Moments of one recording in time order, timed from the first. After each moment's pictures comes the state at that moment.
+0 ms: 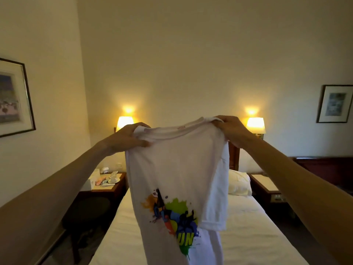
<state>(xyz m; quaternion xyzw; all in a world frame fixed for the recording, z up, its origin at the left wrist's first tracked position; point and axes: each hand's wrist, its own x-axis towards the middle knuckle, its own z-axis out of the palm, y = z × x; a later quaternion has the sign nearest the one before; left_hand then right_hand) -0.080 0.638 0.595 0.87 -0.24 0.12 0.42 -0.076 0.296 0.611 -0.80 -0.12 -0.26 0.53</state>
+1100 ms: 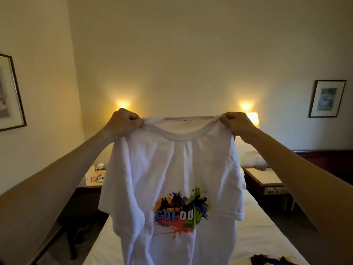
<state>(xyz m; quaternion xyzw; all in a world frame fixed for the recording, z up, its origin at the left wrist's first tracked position) -0.084 0.619 0.615 0.88 -0.13 0.26 0.38 -0.070 0.251 0.605 -0.83 -0.06 -0.27 0.48</state>
